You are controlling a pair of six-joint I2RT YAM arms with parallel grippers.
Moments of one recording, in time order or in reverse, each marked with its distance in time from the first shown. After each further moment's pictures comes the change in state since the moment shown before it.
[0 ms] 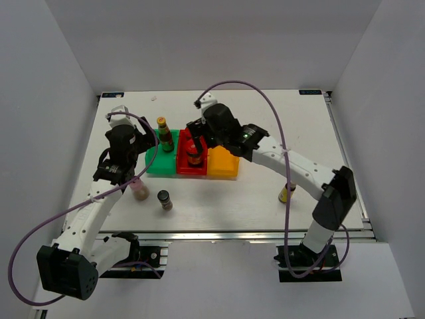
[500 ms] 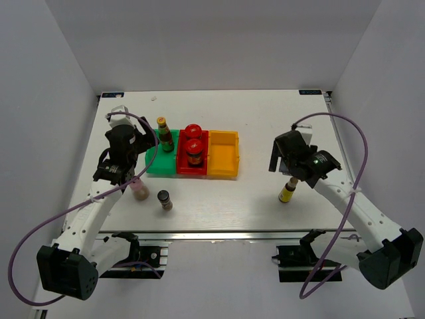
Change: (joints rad) left arm 0.000 0.000 0.000 -0.001 0.000 -0.001; right arm -0.322 -0.630 -0.573 -0.389 0.256 0.401
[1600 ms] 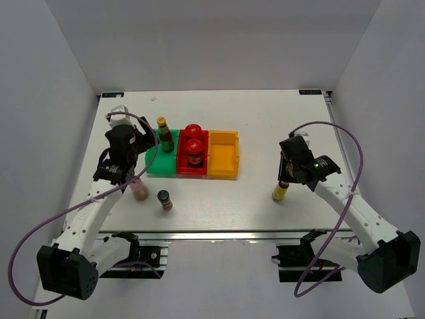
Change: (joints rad) left arm 0.000 0.000 0.000 -0.001 -0.001 -0.004; right arm -0.105 -0.042 -0.157 0.018 -0.151 -0.047
